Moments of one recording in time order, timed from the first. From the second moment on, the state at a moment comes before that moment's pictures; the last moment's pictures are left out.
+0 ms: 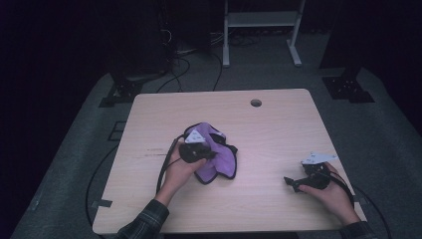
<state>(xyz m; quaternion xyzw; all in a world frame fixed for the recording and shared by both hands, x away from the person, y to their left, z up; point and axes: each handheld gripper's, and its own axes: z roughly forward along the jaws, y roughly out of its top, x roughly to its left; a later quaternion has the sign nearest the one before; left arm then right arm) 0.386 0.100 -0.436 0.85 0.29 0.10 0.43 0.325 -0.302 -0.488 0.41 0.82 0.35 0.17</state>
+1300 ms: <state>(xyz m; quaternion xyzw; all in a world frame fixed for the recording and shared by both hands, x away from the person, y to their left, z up) 0.324 0.090 -0.457 0.88 0.23 0.09 0.41 0.324 -0.237 -0.467 0.32 0.84 0.42 0.10</state>
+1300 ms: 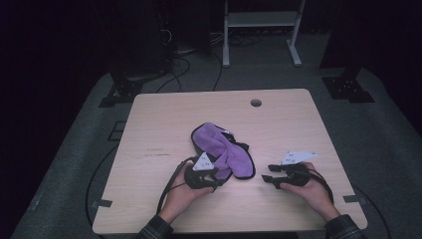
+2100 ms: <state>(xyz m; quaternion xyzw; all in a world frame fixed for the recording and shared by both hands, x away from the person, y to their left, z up) 0.336 0.079 -0.471 0.90 0.24 0.11 0.35 0.341 -0.185 -0.479 0.26 0.88 0.38 0.13</state>
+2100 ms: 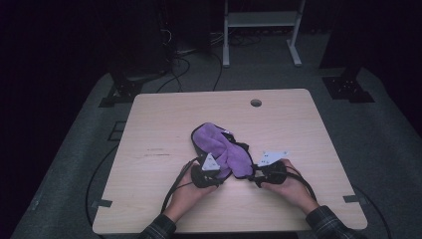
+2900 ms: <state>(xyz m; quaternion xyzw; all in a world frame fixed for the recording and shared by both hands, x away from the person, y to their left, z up) 0.343 0.118 -0.427 0.84 0.29 0.08 0.44 0.347 -0.214 -0.441 0.32 0.83 0.43 0.13</state>
